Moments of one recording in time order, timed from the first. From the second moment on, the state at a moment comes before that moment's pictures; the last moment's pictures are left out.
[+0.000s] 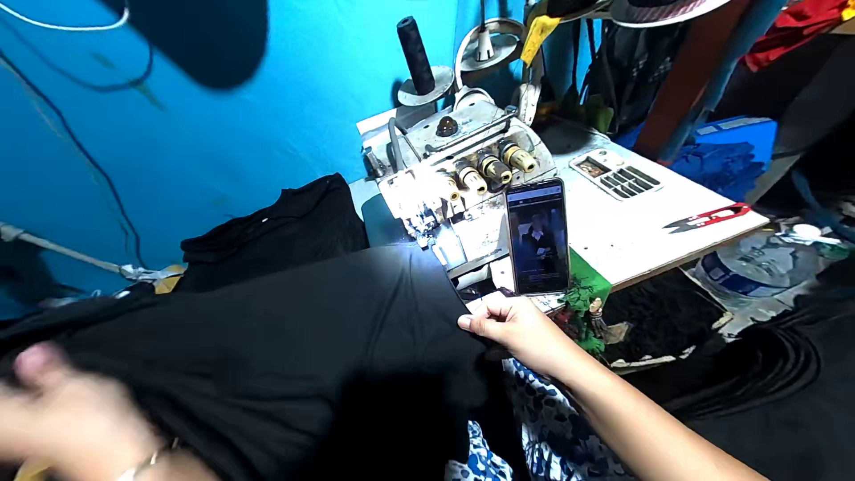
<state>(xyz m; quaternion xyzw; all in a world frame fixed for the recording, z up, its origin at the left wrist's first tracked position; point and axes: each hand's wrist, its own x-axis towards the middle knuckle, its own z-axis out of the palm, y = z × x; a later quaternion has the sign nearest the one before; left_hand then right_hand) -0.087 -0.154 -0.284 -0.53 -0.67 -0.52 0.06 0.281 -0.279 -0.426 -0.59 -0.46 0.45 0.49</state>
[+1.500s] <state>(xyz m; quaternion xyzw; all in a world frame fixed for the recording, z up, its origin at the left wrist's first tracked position) 0.126 -0.111 -0.340 -0.82 -0.48 -0.28 -0.14 0.271 -0.268 -0.421 -0.50 -0.37 0.56 0.54</state>
